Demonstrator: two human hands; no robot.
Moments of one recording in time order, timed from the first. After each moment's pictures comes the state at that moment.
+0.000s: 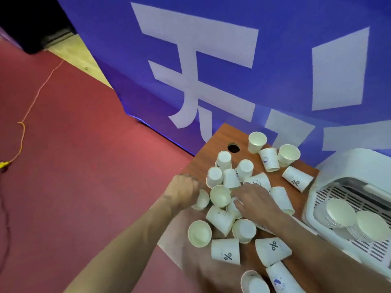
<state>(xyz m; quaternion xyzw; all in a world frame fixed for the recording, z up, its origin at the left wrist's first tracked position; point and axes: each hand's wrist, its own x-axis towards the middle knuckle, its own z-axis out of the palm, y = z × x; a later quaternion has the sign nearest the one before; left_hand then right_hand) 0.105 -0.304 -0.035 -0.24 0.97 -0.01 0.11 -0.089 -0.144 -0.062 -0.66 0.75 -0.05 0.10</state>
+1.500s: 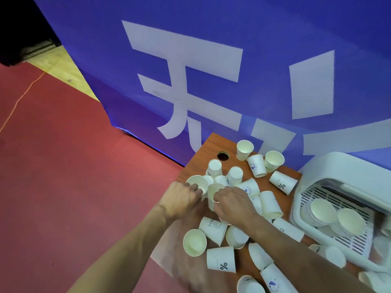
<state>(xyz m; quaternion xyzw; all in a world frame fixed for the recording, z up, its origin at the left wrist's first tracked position) 0.105 -0.296 -0.008 -0.11 0.99 -0.01 -0.10 -0.049 -0.165 -0.032 -0.65 0.76 -0.02 0.04</state>
